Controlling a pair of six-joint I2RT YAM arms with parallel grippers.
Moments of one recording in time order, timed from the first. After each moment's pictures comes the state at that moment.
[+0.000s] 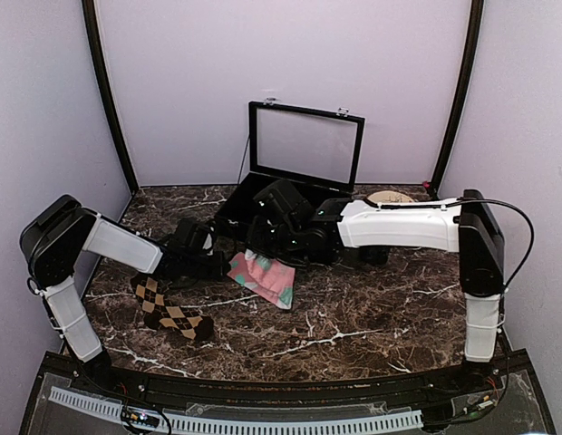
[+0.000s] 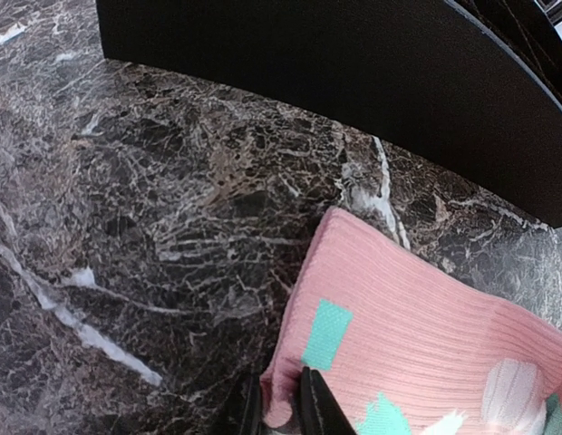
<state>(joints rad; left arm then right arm) -0.58 1.78 0.79 0.17 0.02 -0.52 1.04 2.00 1.63 -0.34 0.13 1.08</state>
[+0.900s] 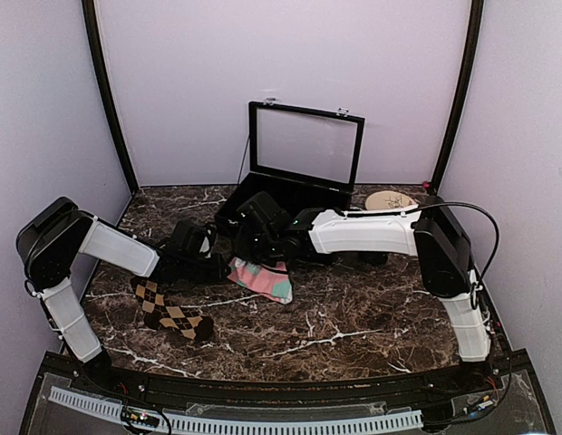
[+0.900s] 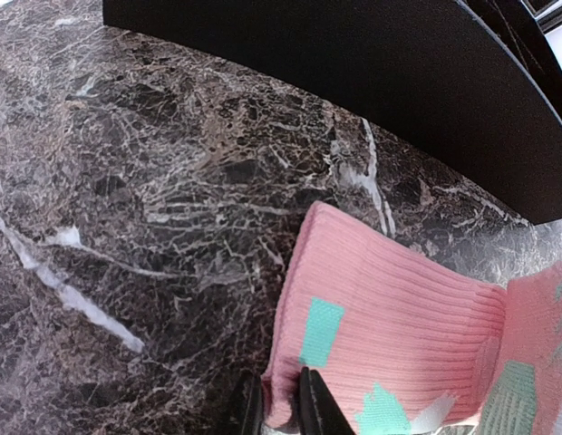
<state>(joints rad) -0.58 1.75 0.74 0.20 0.07 -0.59 1.04 2.21 1.79 -0.32 0.14 1.05</state>
